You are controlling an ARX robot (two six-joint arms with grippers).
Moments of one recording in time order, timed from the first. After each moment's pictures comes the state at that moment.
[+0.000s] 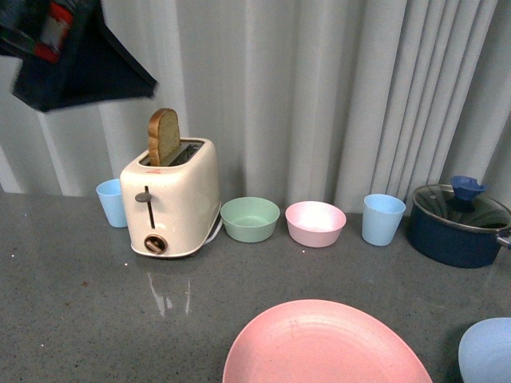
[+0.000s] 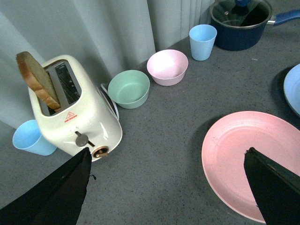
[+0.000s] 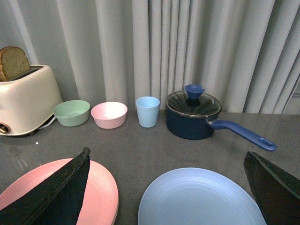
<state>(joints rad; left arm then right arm) -0.18 1.28 1.02 -0.11 0.25 0.38 0.00 0.00 0.01 0.00 0.00 0.00</state>
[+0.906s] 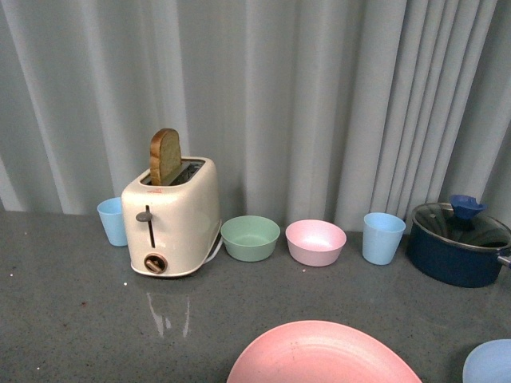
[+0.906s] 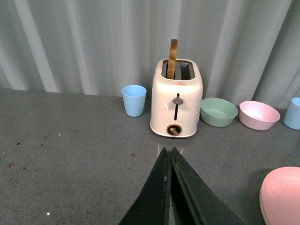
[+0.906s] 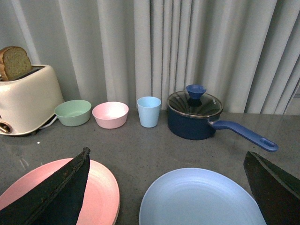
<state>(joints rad) 0.00 0.58 0.10 0.47 0.00 0.00 0.00 0.00 0.01 0.00 0.00 0.00</state>
